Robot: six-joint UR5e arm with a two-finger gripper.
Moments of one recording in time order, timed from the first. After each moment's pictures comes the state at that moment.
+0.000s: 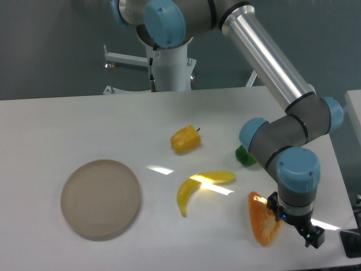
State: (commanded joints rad) arm 2.33 -2.55 -0.67 -1.21 1.69 1.39
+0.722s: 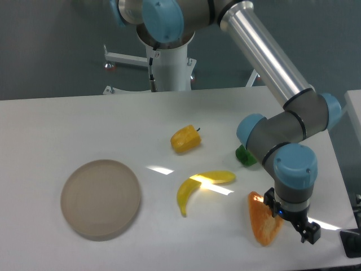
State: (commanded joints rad) arm 2.34 -2.43 -0.83 -1.23 1.62 1.39
